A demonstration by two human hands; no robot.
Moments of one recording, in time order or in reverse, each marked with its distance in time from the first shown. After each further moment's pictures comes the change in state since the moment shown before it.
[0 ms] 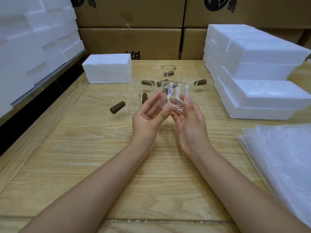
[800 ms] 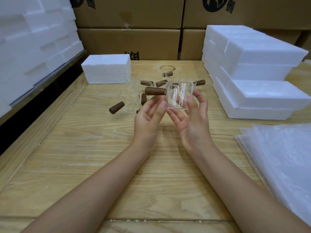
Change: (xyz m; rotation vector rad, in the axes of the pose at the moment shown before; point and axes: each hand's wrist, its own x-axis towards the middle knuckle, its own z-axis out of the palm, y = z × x) left_hand -0.002 -0.002 0.006 0.068 0.044 -0.043; right_hand 0.001 -0.008 -0.003 0.098 -0.035 0.006
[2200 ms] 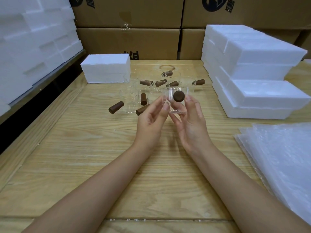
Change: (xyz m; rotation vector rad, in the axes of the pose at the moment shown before) left_hand -0.006 0.001 0.003 0.227 -0.076 0.045; right_hand 0.005 0.006 -0.005 -0.084 0.034 0.063
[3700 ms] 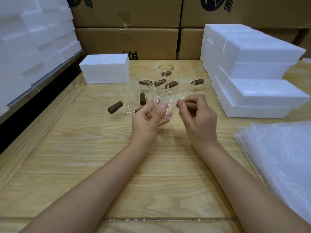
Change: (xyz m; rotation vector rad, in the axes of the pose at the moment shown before) left_hand -0.002 0.012 0.000 -0.056 0.101 -0.118; right_hand 0.002 -0.009 -0.021 -1.021 0.037 -0.905
